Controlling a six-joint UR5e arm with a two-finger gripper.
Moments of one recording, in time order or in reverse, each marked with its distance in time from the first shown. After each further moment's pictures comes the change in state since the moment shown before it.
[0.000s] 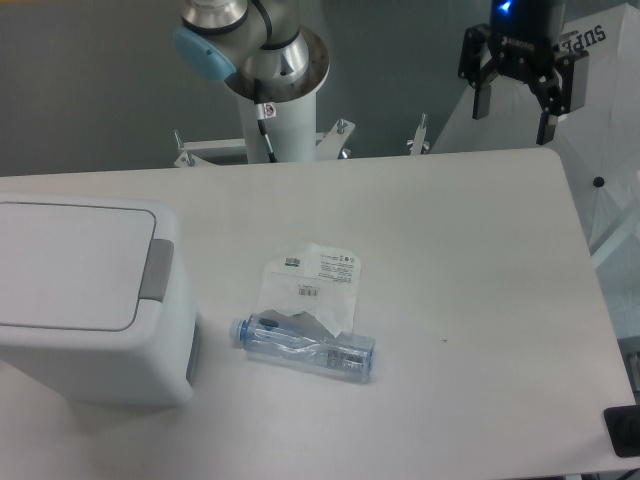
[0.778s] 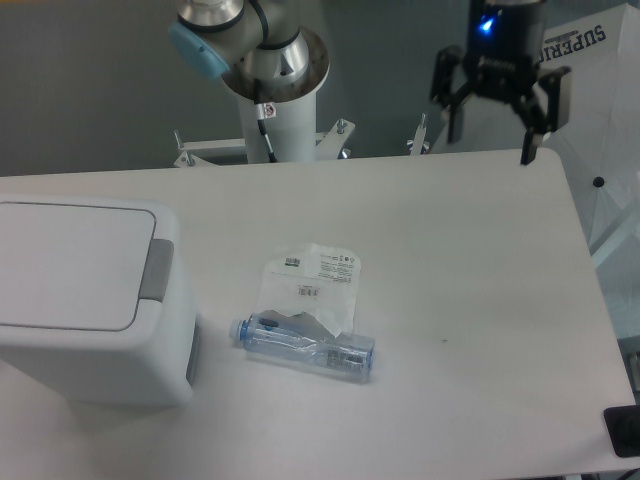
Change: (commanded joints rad) arm -0.215 -0.058 0.003 0.224 0.000 -0.728
